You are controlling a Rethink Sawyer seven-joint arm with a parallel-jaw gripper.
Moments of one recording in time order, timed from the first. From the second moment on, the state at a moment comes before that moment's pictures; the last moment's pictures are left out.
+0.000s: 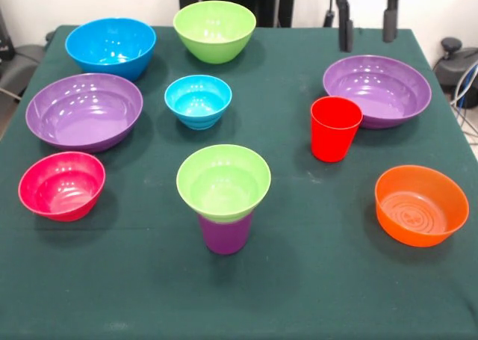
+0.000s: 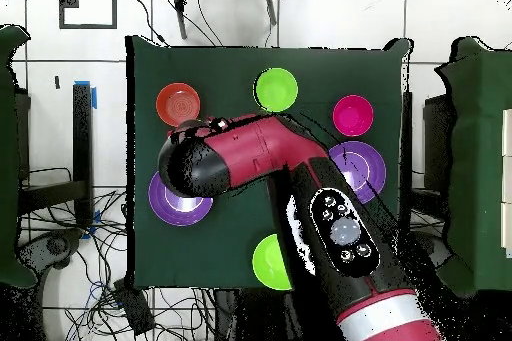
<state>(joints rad) -0.48 -0.87 0.60 1.78 -0.49 0.50 1.76</state>
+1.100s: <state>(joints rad) -0.47 -0.64 0.38 1.80 -0.59 0.19 1.76</state>
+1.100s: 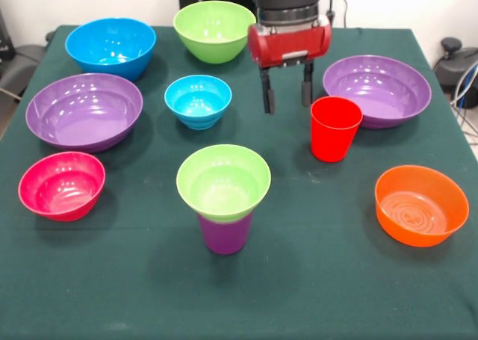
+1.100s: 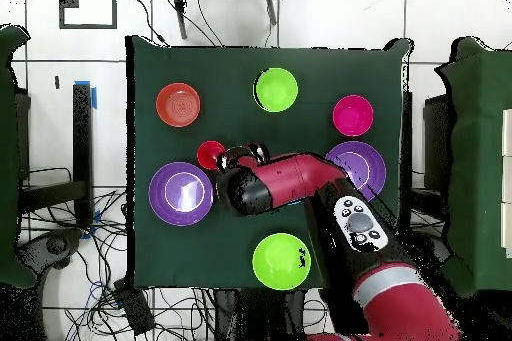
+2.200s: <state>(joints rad) -0.35 -0.55 0.19 1.82 -0.59 0.02 1.76</state>
